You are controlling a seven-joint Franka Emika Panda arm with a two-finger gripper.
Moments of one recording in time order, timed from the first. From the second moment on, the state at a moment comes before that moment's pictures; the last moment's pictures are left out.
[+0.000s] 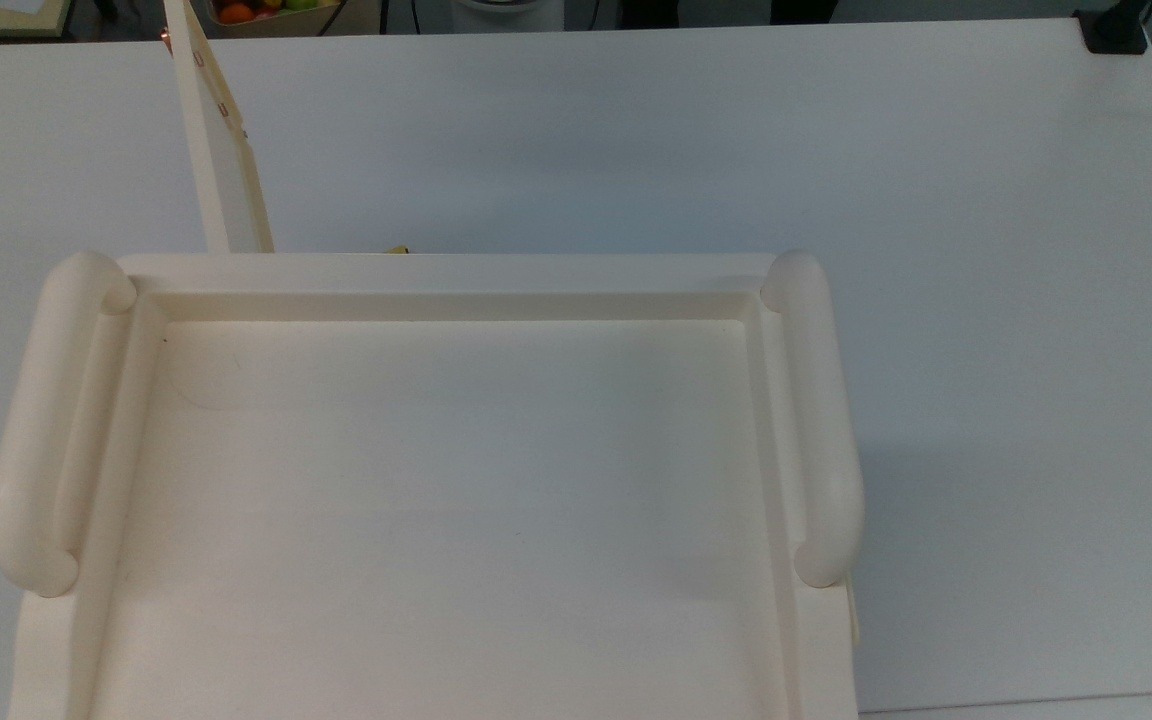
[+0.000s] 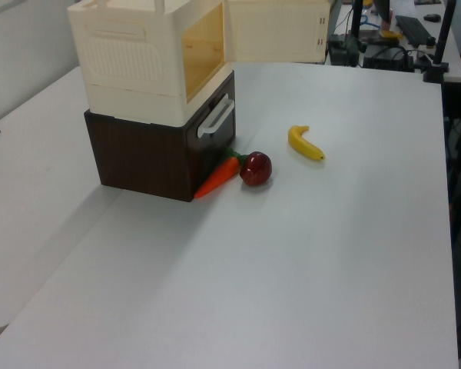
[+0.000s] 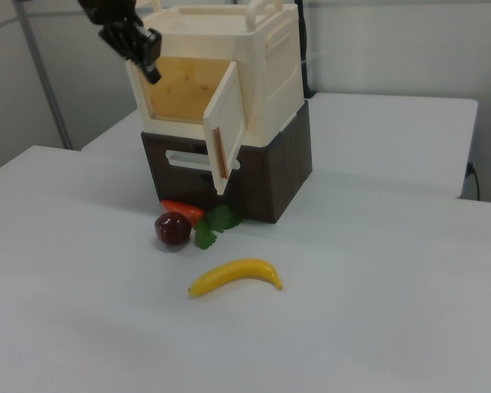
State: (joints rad) arm -0.03 0.02 -0.02 -1.30 -0.03 1.68 0.13
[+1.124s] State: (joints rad) arm -0.23 0.15 -0.04 -1.37 0.05 1.84 0.06
